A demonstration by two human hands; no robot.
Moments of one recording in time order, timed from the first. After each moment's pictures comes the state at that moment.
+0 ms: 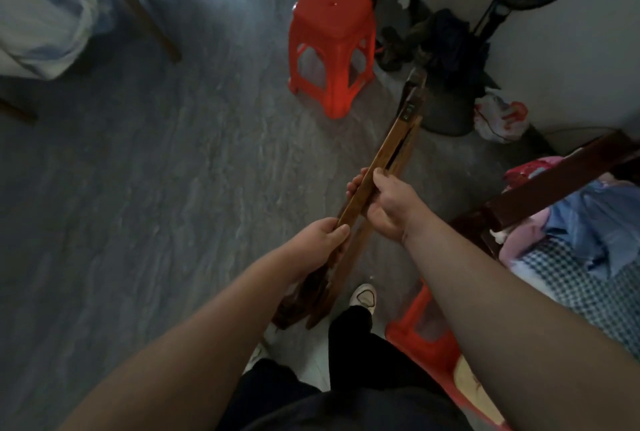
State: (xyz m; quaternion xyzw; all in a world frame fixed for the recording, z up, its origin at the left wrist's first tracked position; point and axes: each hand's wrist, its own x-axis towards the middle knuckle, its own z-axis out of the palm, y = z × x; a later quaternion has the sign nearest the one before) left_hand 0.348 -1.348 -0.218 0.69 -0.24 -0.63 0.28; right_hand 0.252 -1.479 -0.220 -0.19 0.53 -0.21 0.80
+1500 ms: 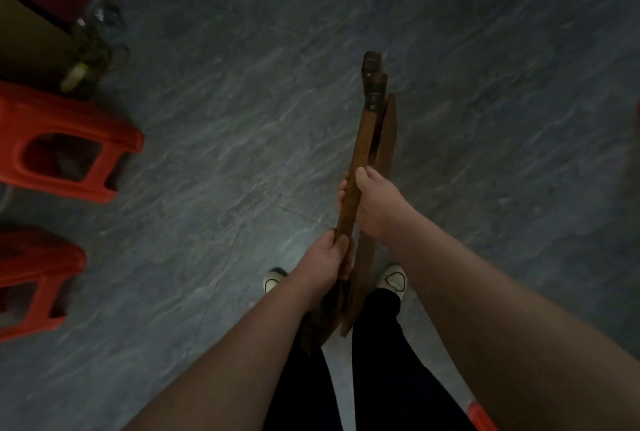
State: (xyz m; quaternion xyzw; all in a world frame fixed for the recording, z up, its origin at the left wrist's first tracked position) left_hand 0.598 -0.812 -0.388 0.68 0.24 -0.41 0.56; right_hand 0.680 -0.931 -0.395 -0.38 0.42 0.25 0.78
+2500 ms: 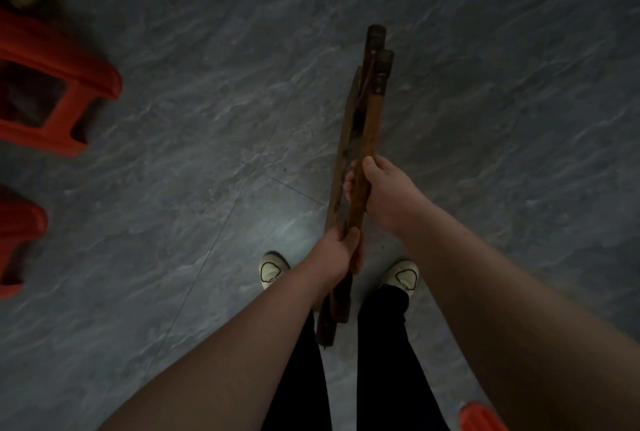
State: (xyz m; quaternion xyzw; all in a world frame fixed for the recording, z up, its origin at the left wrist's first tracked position) left_hand 0.616 -0.750 -0.503 0.63 0.26 -0.40 0.61; right_hand 0.708 -0.854 -0.501 -0.51 0.37 0.28 0.72
